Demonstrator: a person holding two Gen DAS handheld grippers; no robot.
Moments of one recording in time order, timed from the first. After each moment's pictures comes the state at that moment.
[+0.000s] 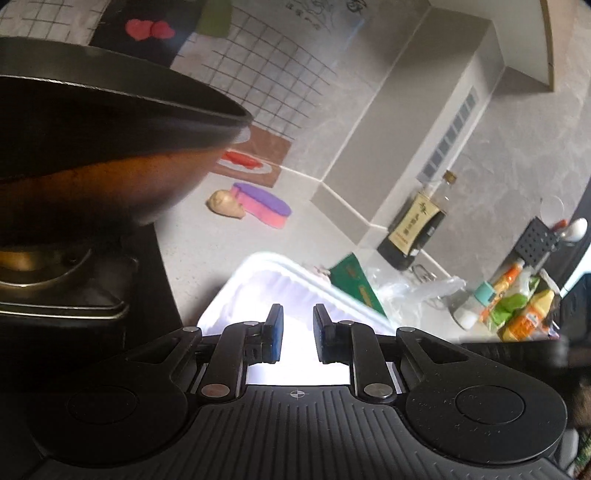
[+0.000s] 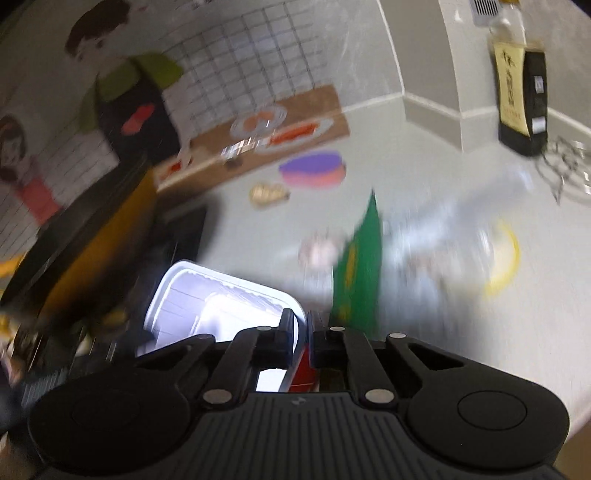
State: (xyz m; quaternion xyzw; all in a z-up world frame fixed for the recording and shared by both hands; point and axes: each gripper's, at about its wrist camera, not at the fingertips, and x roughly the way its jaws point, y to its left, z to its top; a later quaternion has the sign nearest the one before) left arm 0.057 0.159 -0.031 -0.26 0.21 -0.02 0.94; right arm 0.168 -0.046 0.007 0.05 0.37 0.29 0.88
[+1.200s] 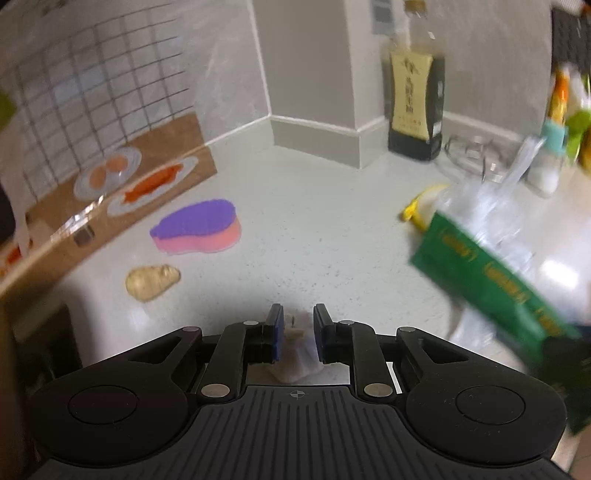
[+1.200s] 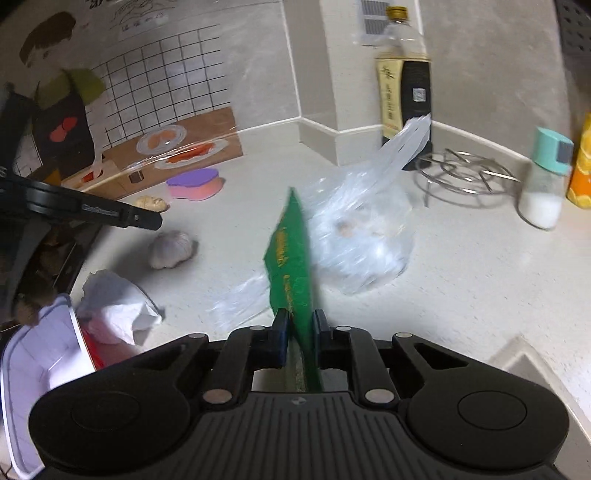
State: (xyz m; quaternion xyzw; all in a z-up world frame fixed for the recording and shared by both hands) left arm 0.256 0.052 -0.007 0.08 0.34 0.00 0.94; right arm 0.189 -0.148 -0.015 0.02 0.31 0.19 0.93
